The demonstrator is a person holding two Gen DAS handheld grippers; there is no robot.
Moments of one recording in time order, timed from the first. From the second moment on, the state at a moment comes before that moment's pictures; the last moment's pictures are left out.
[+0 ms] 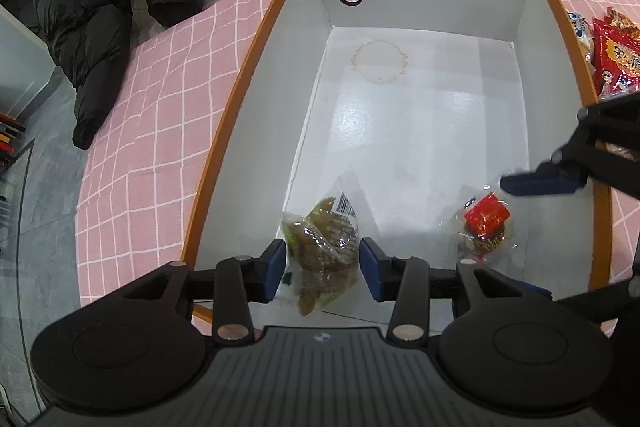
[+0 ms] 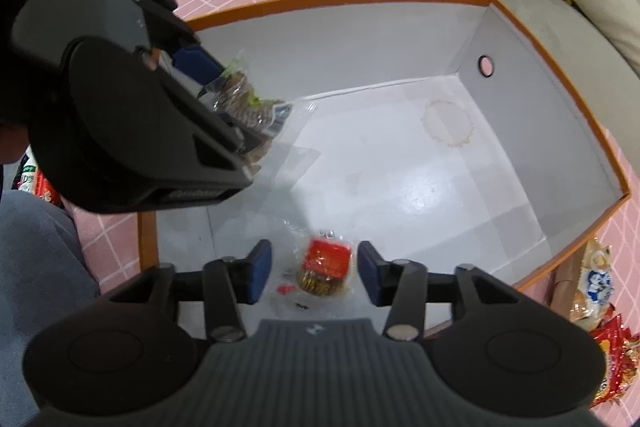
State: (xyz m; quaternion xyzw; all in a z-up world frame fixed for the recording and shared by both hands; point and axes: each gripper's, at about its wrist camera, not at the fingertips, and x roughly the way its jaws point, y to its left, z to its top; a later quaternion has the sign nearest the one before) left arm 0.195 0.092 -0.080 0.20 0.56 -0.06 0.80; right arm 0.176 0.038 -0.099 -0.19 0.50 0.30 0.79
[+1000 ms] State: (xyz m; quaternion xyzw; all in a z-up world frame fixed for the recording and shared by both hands) left arm 0.106 0.076 0.043 0.11 0.38 0.02 0.92; right arm 0.099 -0.039 0.009 -0.07 0.35 0.23 0.90
